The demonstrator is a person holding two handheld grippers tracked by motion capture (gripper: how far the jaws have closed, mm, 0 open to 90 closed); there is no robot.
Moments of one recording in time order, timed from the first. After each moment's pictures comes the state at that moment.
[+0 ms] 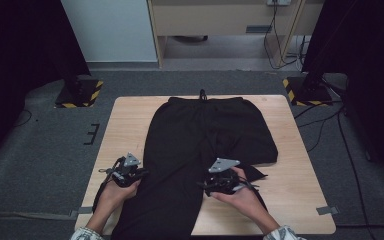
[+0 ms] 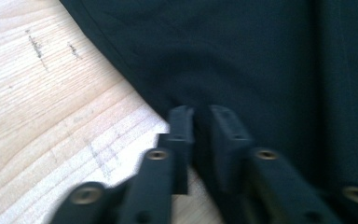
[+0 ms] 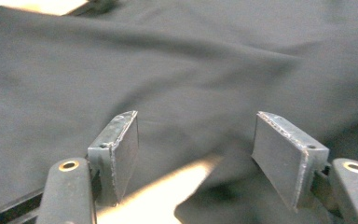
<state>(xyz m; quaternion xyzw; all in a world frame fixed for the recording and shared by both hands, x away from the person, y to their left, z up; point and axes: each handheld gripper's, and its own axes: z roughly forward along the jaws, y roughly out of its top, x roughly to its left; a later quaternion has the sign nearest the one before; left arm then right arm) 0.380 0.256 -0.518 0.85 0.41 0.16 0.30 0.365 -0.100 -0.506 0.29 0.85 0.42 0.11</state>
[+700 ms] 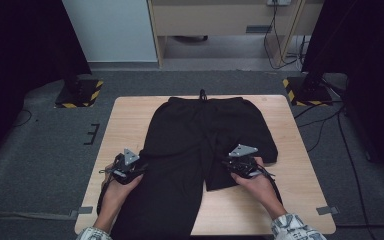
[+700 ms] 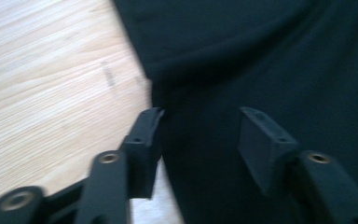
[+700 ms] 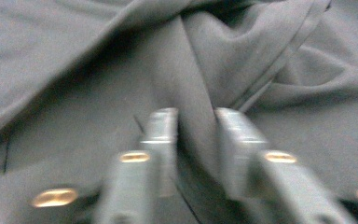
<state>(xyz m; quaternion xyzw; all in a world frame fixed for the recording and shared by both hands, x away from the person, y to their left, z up) 0.381 0.249 -0.518 0.81 0.43 0.25 0.30 0.410 -0.150 -0.516 0.35 0.85 0.36 0.18</state>
